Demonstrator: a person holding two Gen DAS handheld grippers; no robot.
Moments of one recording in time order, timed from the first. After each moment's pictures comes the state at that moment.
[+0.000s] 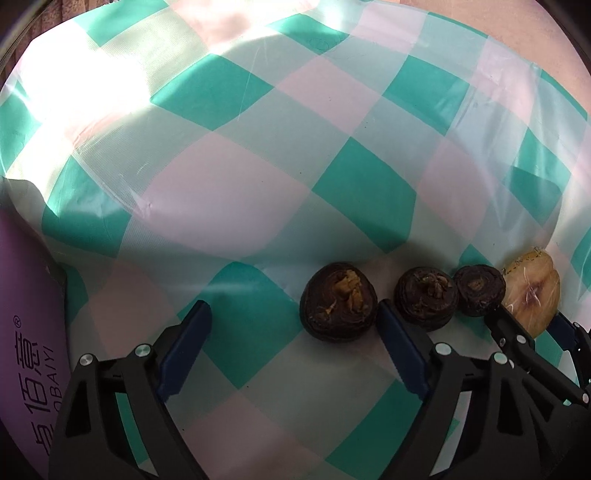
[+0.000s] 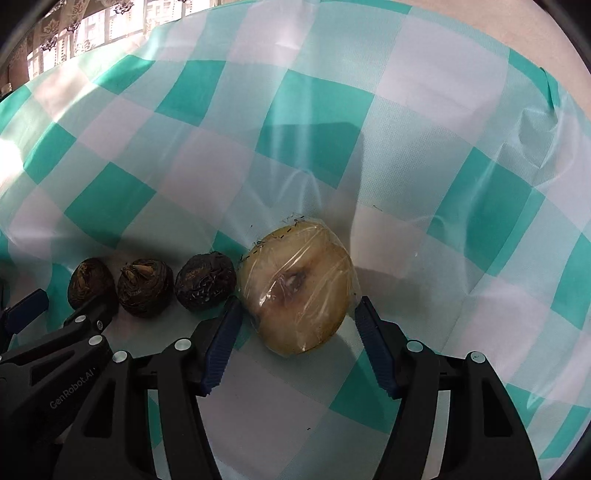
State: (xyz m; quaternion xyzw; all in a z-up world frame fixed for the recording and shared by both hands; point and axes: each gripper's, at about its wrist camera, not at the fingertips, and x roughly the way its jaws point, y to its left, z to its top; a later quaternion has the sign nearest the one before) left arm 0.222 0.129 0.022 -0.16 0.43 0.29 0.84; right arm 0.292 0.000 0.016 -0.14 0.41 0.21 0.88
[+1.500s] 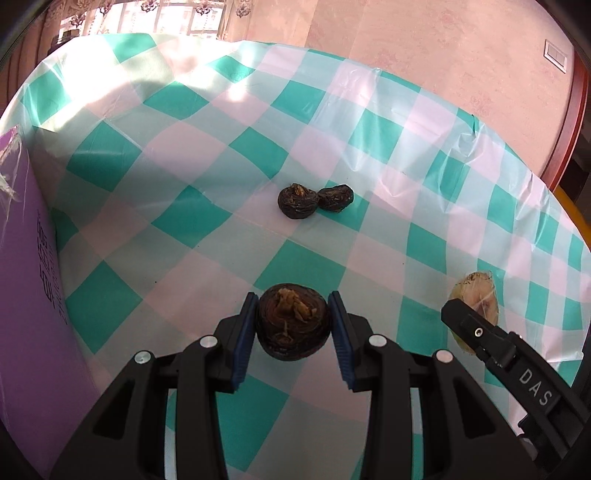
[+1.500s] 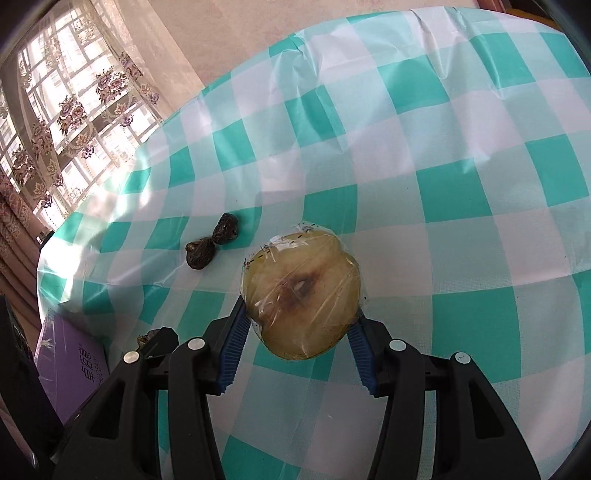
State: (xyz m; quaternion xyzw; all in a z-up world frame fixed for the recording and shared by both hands) left arm 0.097 0.044 0.025 -0.17 0.35 0.12 0.91; right arm 0.148 -0.140 0.018 0.16 0.39 0.19 0.89
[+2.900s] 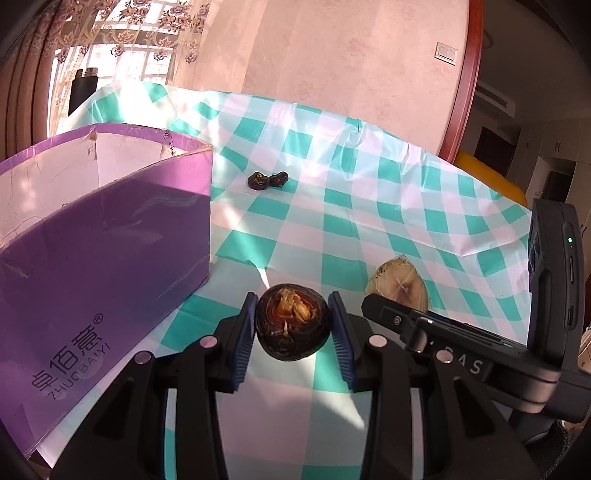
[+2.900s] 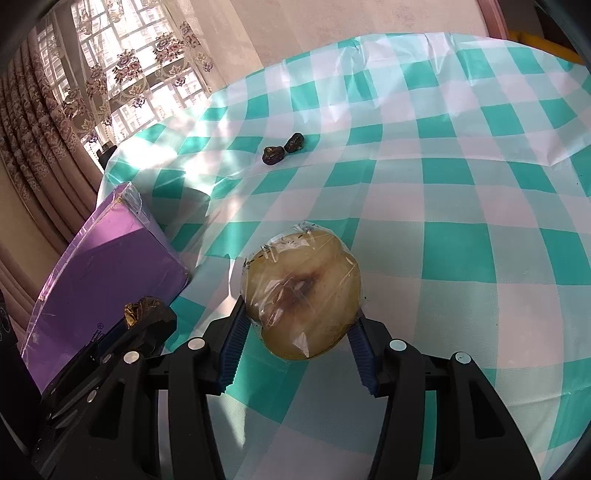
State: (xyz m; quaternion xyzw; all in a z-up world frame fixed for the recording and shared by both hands) left arm -0.116 0.028 0.037 -0.13 0.27 -0.01 0.95; right arm -0.033 -0.139 0.022 0.10 0.37 0.24 0.89
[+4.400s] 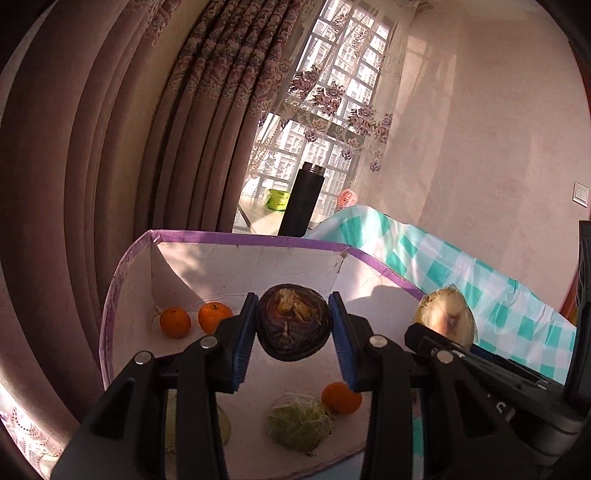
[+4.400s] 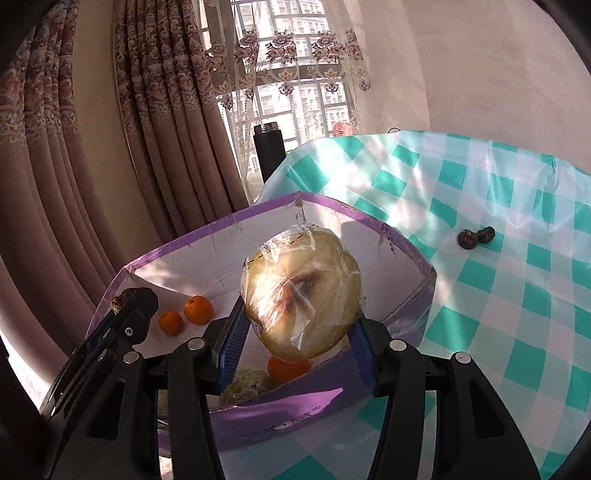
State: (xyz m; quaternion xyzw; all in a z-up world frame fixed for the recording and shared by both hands) left arm -0.236 0.175 0.102 -0.20 0.11 0.32 0.92; right arm -0.087 0.067 0.105 -0.06 0.28 0.41 0.86
